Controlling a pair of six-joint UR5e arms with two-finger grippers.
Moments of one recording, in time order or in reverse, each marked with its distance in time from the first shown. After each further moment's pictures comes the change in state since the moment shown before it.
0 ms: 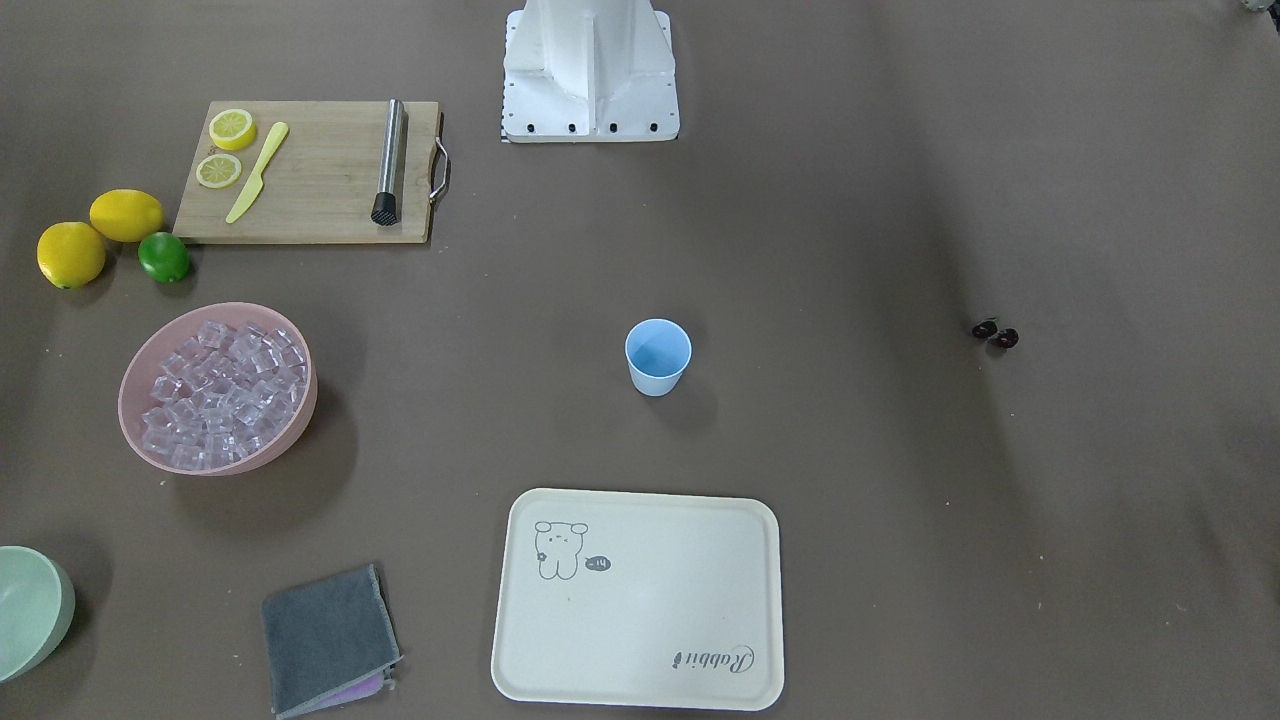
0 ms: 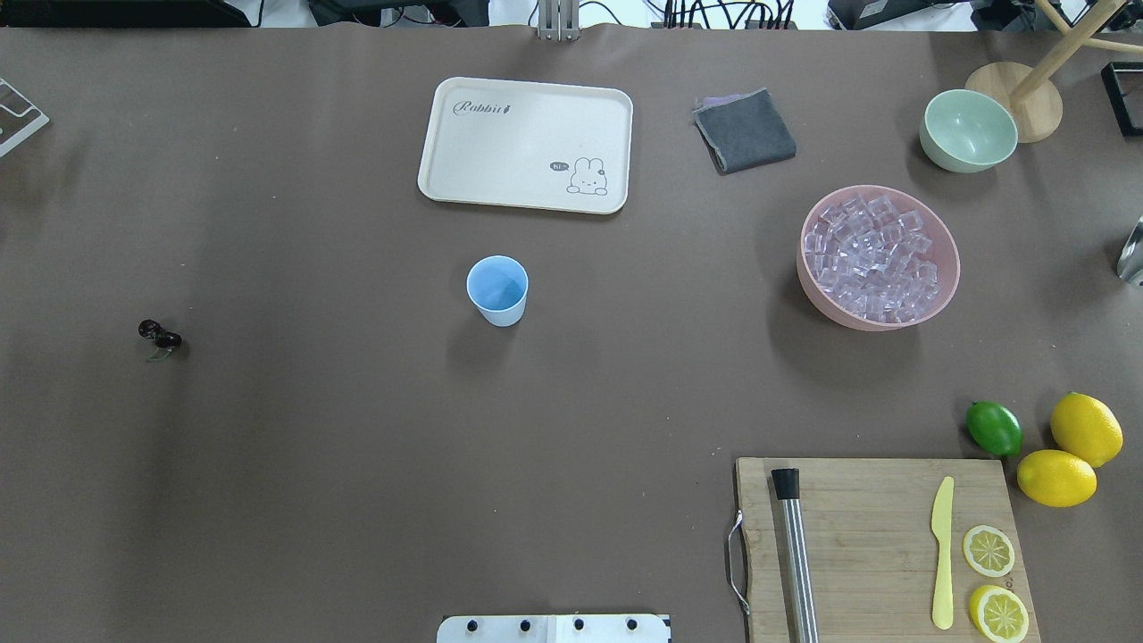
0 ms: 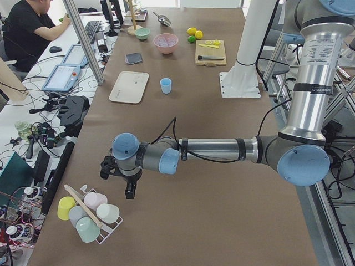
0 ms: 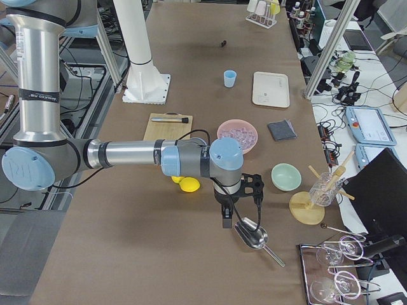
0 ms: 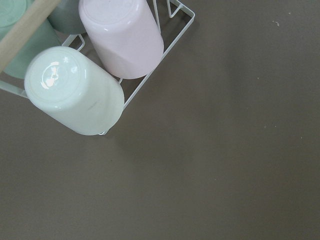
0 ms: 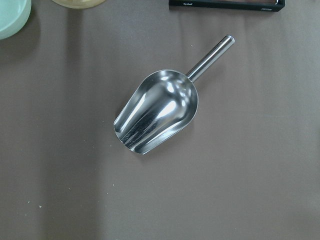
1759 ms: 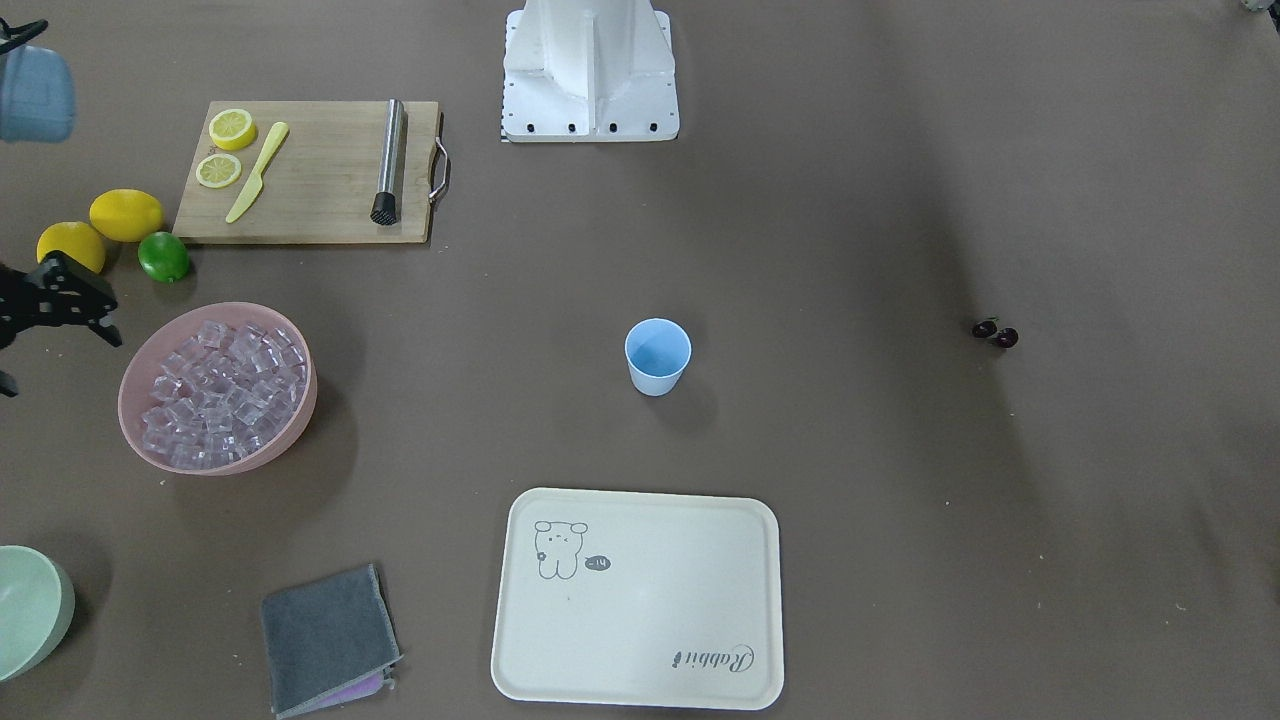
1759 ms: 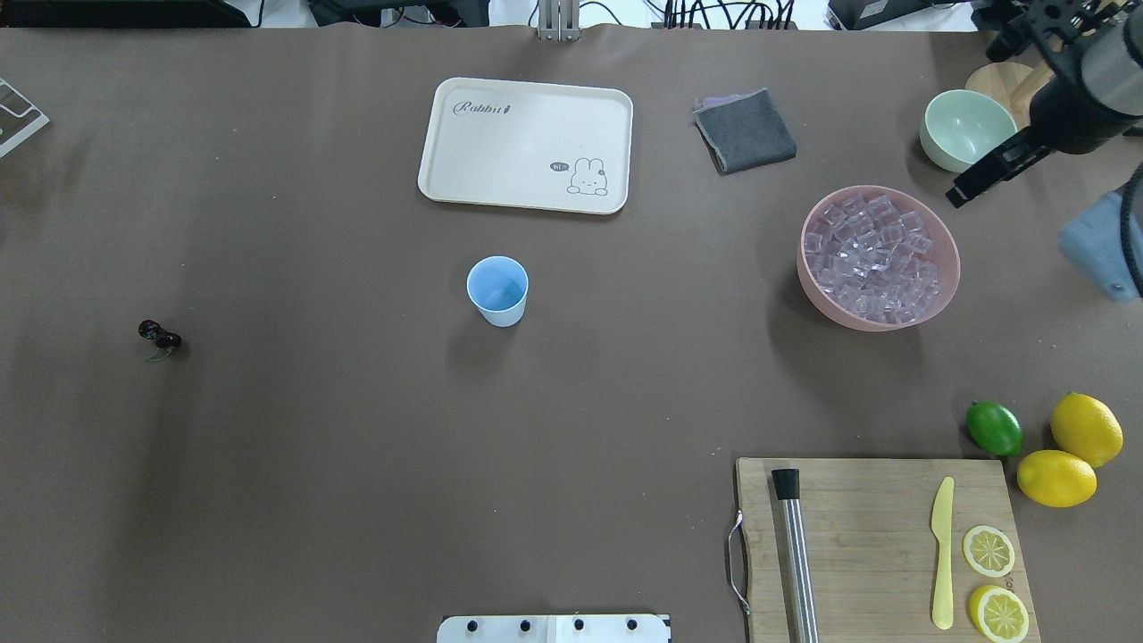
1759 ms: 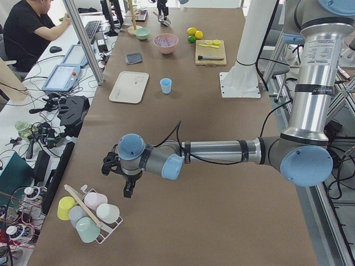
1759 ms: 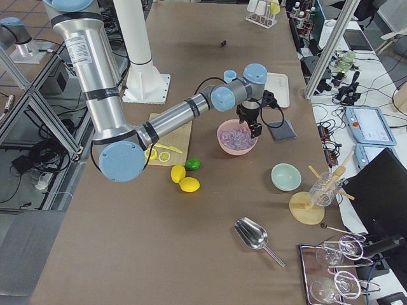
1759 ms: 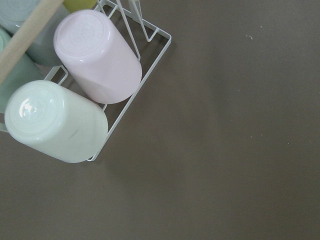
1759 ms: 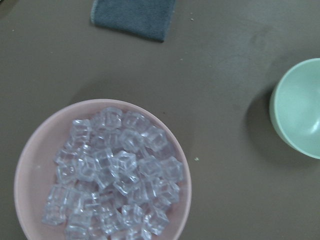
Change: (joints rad) left arm 0.012 0.024 0.012 -0.165 0.002 0.003; right arm -0.536 0.349 0.087 0.001 0.003 0.175
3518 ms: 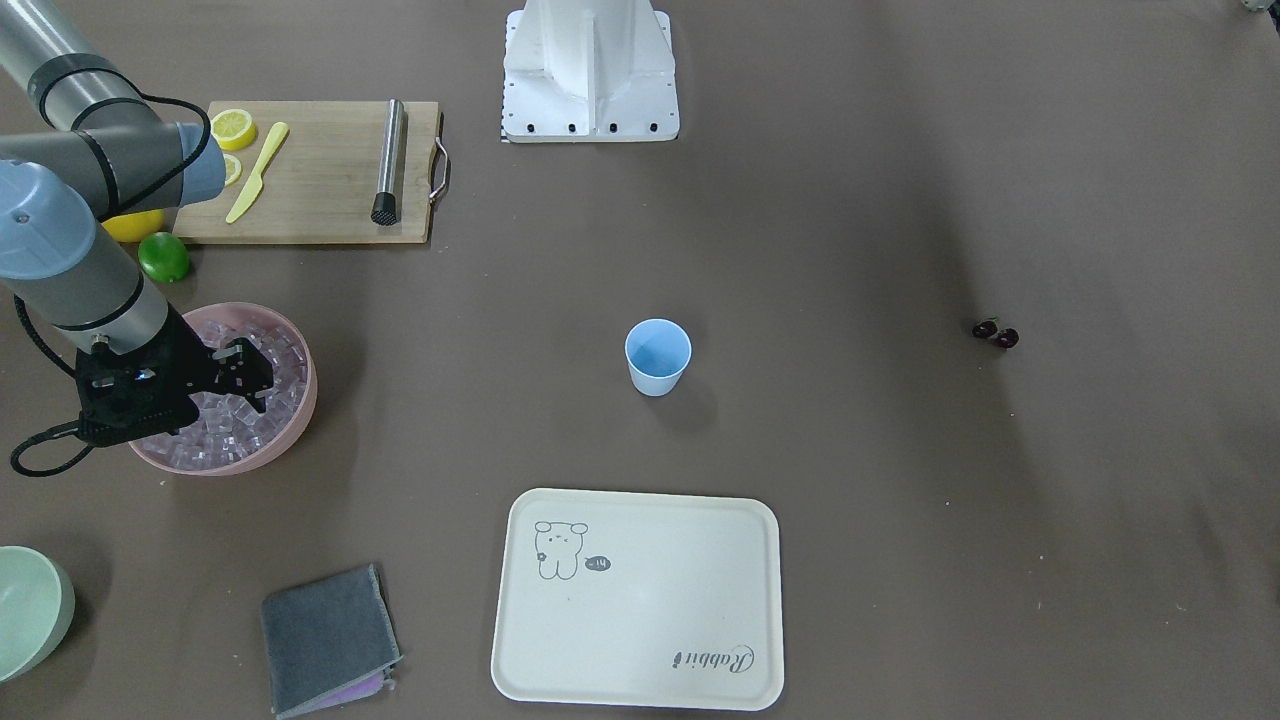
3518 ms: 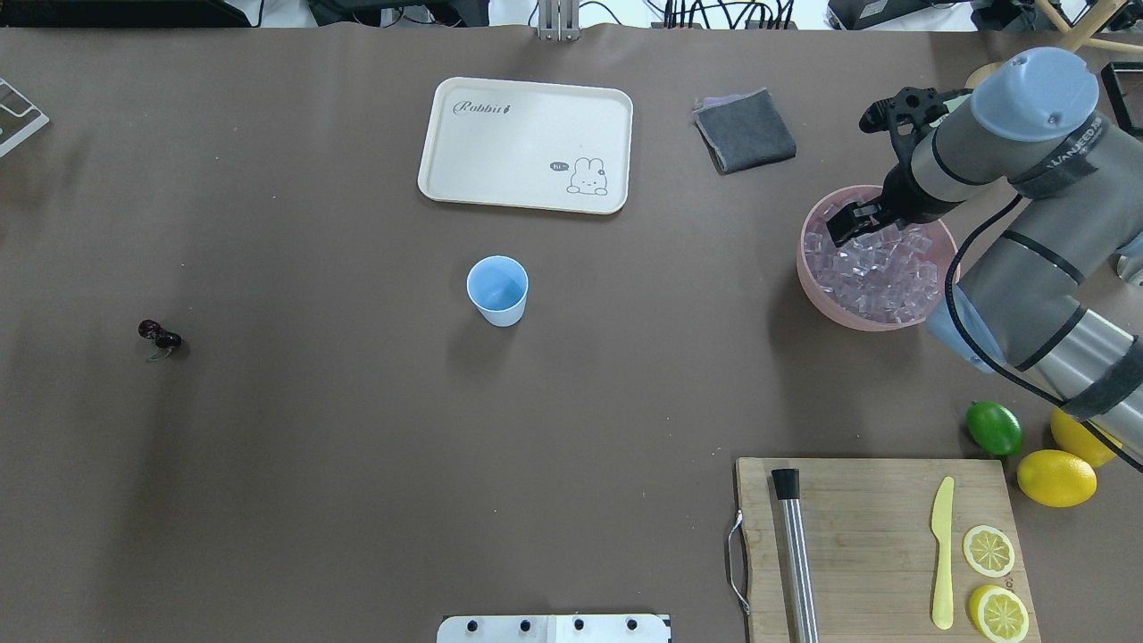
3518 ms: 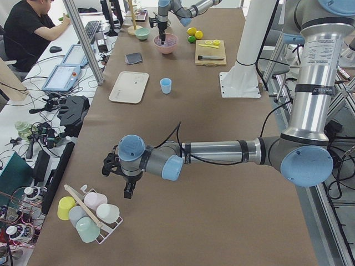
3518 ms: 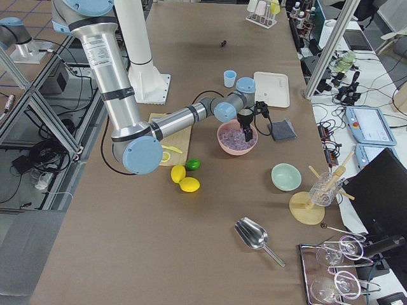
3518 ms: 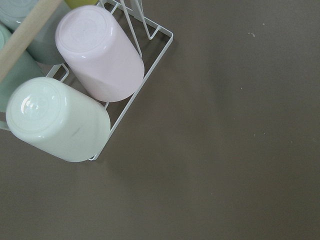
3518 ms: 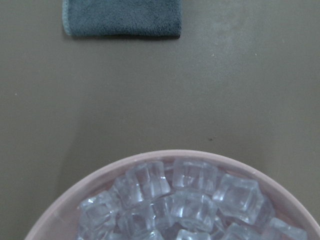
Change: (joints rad) left arm -0.001 0.002 0.001 -0.001 -0.001 0.003; right arm -0.215 0.027 -0.184 0.293 -0.201 0.453
